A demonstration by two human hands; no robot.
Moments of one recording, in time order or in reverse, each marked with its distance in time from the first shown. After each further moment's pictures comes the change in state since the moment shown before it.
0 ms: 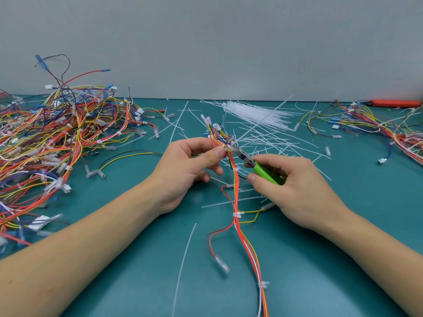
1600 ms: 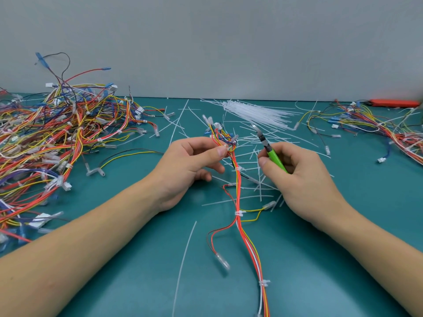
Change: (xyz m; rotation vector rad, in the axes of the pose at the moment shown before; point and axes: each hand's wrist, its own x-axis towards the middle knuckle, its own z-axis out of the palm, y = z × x) left_hand 0.000 0.002 -0.002 -0.006 -0.038 -0.052; right_hand 0.005 0.007 0.001 0.124 0.176 0.097
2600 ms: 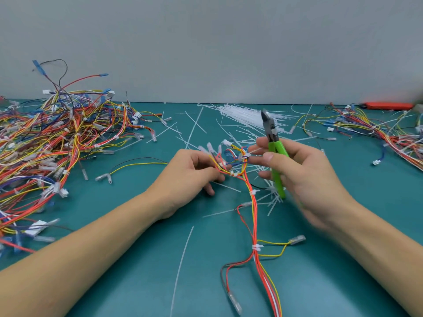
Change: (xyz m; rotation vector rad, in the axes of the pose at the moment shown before) left_hand 0.001 -0.009 0.003 0.393 0.039 -0.002; right_hand 0.005 -0.012 -0.005 0.492 0.002 0.189
